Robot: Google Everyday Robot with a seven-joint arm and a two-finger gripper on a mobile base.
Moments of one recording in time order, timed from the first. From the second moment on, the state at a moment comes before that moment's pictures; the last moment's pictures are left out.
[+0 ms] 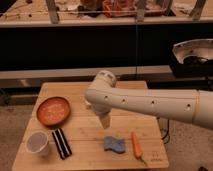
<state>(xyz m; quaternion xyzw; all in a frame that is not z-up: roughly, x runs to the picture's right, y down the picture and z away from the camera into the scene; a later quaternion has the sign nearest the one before) -0.029 0.138 0.714 -0.25 -0.10 -0.23 0.94</state>
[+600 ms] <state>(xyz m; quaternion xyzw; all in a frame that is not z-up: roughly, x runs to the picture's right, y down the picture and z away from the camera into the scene) -0.077 0.154 0.715 -0.25 -0.15 -0.28 0.91</state>
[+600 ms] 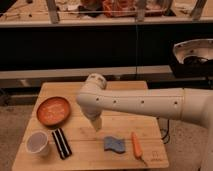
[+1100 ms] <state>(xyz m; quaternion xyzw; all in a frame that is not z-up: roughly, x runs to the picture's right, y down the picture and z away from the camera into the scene) -0.104 0.169 0.718 -0.24 -0.18 -0.33 0.89</state>
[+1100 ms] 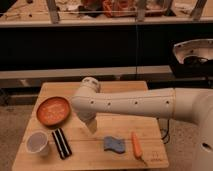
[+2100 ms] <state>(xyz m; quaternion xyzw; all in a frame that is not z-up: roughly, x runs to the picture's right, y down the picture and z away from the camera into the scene) -0.138 0.195 0.726 -0.22 -0.23 -0.42 0.85</state>
